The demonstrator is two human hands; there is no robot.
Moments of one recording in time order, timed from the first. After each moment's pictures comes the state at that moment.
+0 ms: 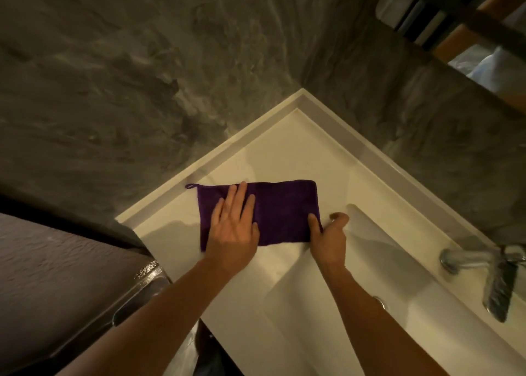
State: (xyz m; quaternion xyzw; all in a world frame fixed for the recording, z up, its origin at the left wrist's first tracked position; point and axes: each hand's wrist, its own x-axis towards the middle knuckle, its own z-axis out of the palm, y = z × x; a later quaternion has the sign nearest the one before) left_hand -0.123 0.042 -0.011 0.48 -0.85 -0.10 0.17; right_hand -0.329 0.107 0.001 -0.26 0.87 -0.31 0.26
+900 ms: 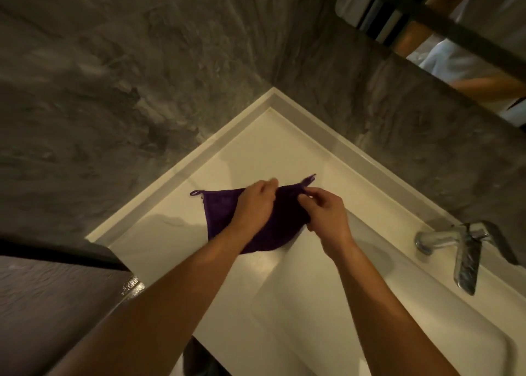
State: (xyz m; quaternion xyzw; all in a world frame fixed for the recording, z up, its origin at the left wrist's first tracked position) left_hand -0.217 0.001 0.060 0.52 -0.54 -0.63 0.20; right_hand -0.345 0.088 0.085 -0.28 0.78 -0.45 0.34
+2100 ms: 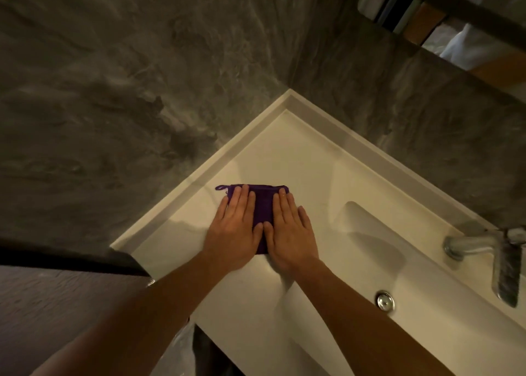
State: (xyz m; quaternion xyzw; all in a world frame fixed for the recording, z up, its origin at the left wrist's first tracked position) left_hand -0.122 -0.001 -0.018 0.41 -0.90 -0.11 0.05; right_hand -0.271 0.073 -0.005 -0.61 0.78 -0.02 0.14
